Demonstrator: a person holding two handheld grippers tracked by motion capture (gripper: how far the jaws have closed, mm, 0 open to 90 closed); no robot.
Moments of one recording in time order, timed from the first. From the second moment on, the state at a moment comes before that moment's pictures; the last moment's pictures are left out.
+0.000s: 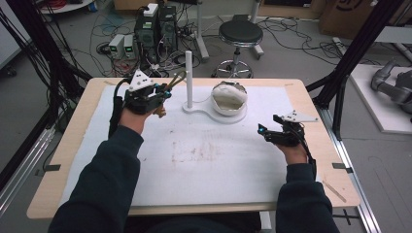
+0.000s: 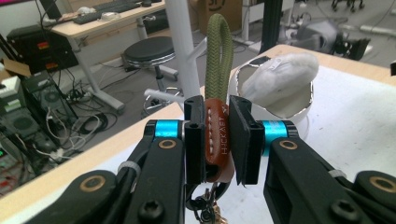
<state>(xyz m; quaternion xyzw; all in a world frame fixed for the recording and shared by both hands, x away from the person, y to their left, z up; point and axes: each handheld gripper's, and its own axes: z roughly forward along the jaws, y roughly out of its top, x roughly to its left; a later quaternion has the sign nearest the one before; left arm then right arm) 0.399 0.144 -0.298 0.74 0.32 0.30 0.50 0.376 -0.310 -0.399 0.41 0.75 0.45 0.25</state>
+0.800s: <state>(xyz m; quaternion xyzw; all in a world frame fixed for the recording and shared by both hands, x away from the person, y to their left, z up) 0.442 0.122 -0.299 0.74 0.36 0.27 0.49 0.377 -0.313 -0.402 0.42 0.75 0.45 0.25</state>
